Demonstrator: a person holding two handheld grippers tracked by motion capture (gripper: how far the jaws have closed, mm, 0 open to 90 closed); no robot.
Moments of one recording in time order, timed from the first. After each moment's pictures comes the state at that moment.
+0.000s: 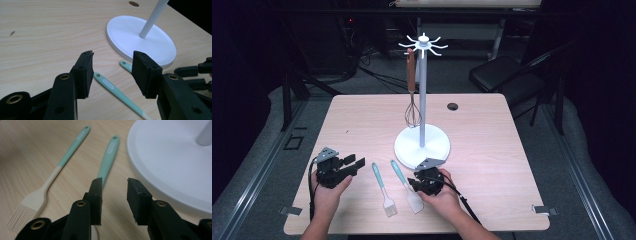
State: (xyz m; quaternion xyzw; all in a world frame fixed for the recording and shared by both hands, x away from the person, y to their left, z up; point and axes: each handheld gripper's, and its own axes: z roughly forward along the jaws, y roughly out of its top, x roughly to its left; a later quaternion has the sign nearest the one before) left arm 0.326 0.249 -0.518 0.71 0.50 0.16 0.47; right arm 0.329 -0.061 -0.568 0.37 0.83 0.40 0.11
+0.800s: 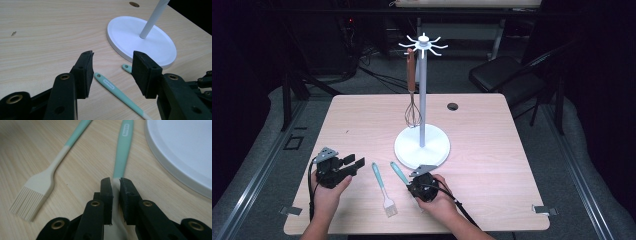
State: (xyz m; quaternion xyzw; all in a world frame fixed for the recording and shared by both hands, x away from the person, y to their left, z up) left arm 0.325 0.250 -0.518 0.71 0.50 0.16 0.47; right arm 0.318 -0.051 -0.576 0.36 0.86 0.35 0.10
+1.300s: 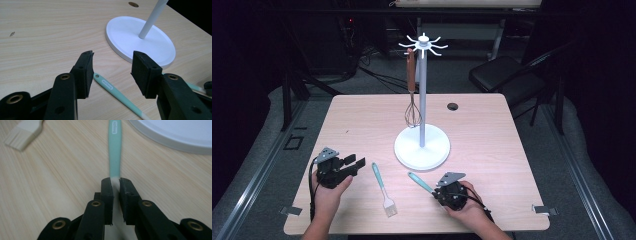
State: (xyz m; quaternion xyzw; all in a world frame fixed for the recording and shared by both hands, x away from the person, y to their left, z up) left arm 0.325 0.247 -0.517 0.71 0.50 0.16 0.47; right arm 0.292 -0.132 -0.570 0.33 0.88 0.33 0.11
